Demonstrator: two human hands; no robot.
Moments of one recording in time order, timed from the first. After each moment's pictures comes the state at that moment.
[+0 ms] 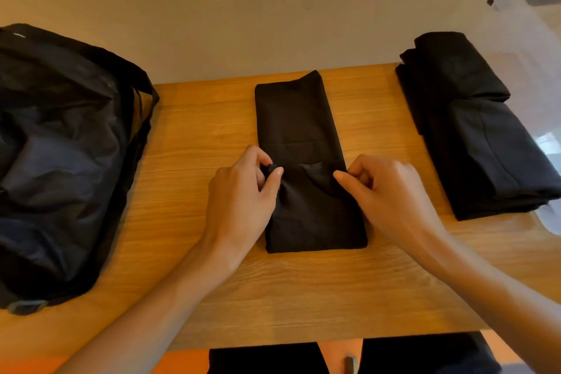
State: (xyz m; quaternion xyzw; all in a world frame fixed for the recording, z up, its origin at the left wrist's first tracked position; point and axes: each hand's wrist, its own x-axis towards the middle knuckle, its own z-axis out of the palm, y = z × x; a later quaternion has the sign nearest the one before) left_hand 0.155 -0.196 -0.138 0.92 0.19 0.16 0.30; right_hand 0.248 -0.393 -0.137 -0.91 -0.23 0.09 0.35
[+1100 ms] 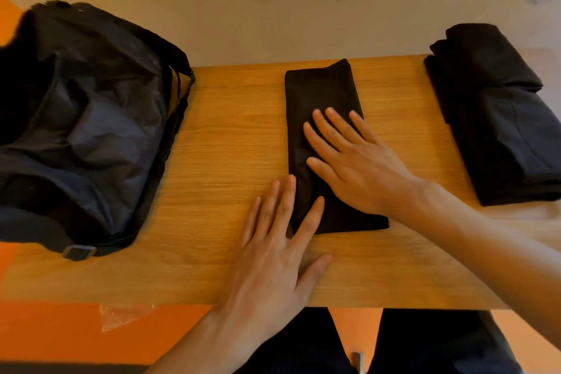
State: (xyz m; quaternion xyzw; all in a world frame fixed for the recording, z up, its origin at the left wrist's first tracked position) left_hand 0.050 -0.234 -0.145 0.99 0.05 -0.06 0.11; right_hand 0.249 -0.339 -0.141 -0.87 -0.49 0.07 0.00
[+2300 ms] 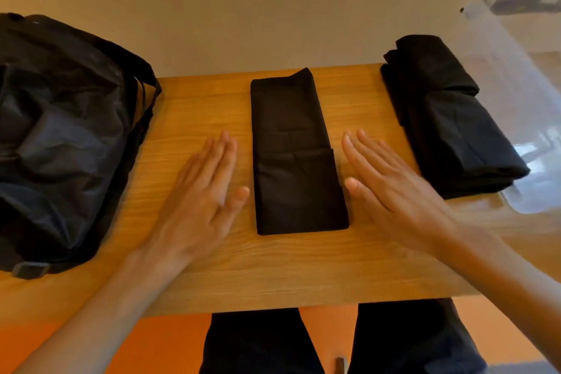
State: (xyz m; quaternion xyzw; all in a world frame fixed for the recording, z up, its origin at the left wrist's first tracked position) left_hand 0.092 -0.163 -0.132 0.98 0.08 -0.01 0.19; right_hand 0.245 -0.441 -0.127 -0.88 -0.43 0.12 0.17
